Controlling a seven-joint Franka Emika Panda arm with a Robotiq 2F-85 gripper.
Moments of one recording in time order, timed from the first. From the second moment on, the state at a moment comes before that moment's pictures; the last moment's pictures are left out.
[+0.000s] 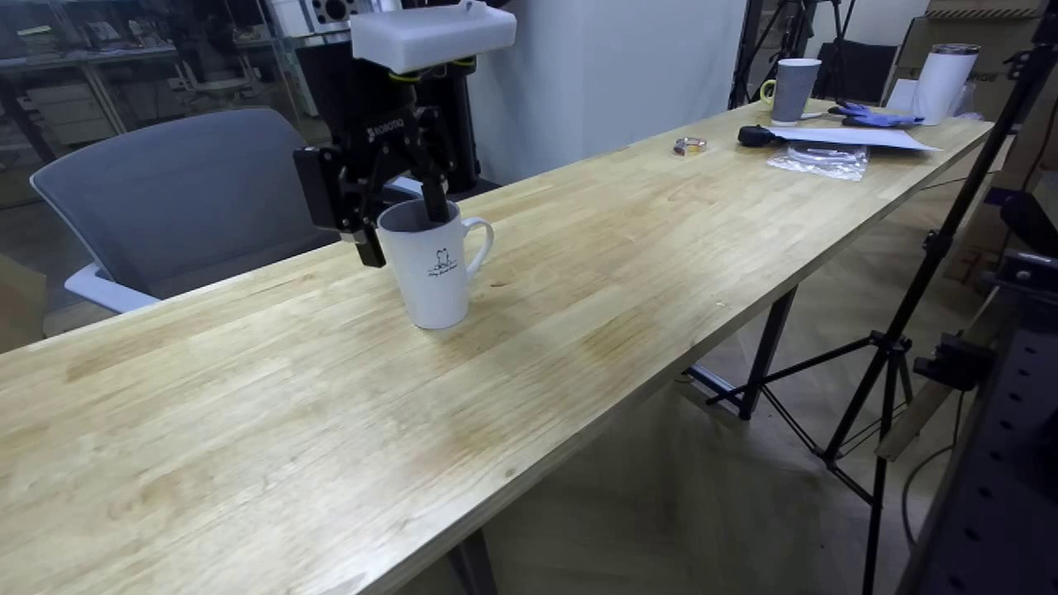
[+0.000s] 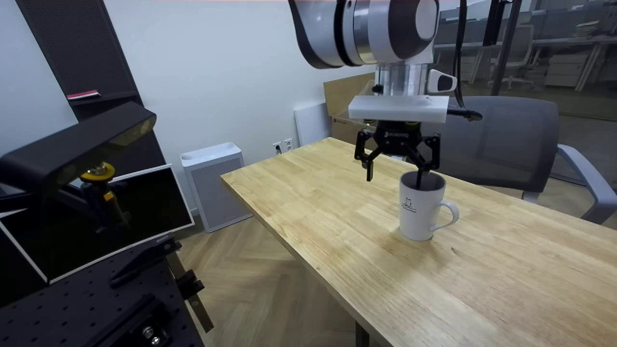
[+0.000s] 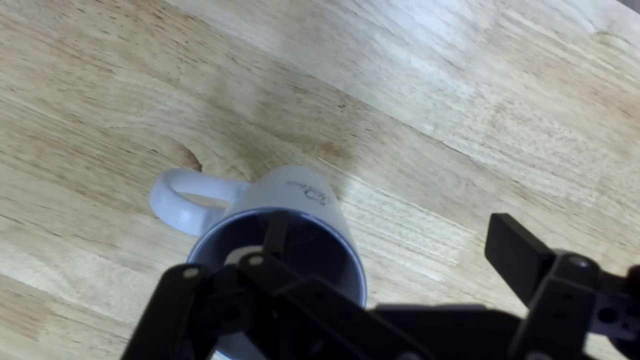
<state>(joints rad) 0.05 0.52 0.06 -2.08 -0.10 2.54 -0.20</state>
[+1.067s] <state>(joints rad) 0.04 0.58 0.05 -2.03 -0.10 2.54 -0.22</state>
